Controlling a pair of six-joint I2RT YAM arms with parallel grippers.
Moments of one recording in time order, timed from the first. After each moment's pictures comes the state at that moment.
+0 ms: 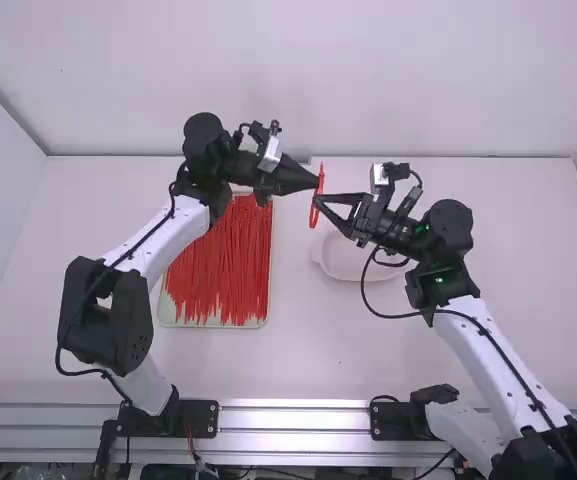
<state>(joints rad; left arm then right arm) -0.26 1.75 1.34 0.61 1.49 -0.01 0.26 1.14 0.76 0.52 -0.92 1.43</state>
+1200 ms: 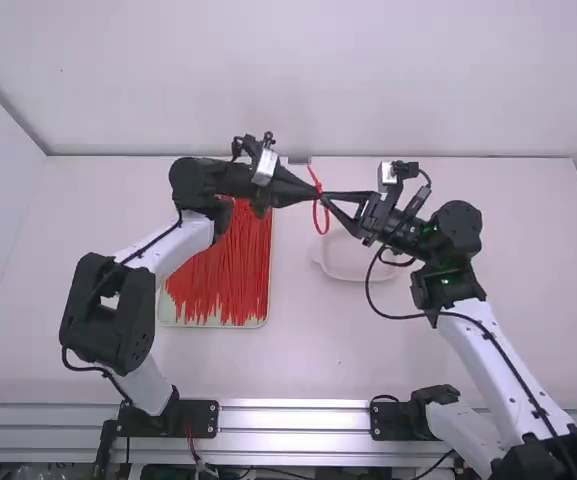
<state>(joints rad) -0.27 1.75 1.19 1.30 1.47 -0.52 0.23 1.12 0.76 0.53 -0.93 1.43</state>
